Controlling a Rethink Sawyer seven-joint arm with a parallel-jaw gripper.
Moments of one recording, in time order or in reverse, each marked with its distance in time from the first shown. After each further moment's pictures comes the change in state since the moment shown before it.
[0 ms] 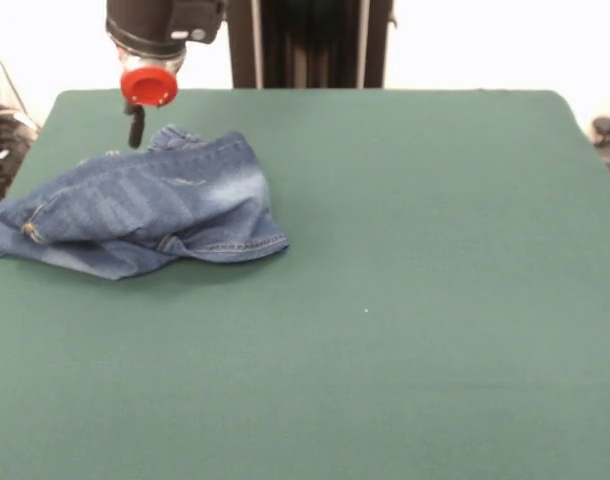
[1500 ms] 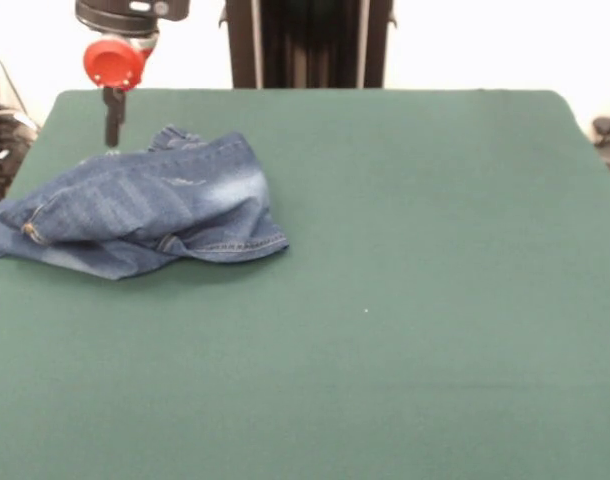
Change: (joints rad) arm -0.265 -0.197 0.294 0.199 0.002 -0.238 0.000
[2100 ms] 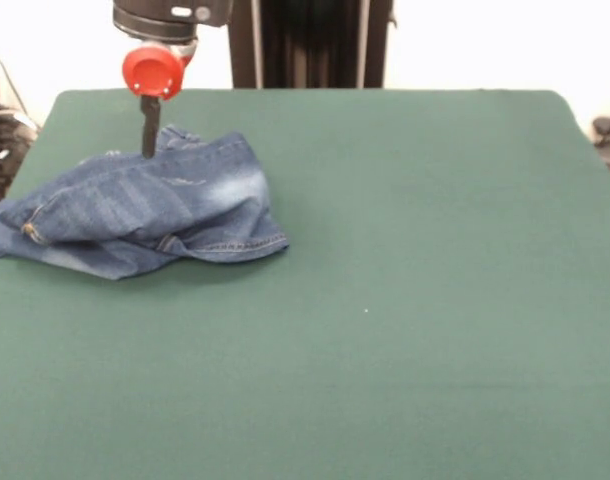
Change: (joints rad) arm 0.080 0.001 0.002 0.000 0.080 0.000 0.000
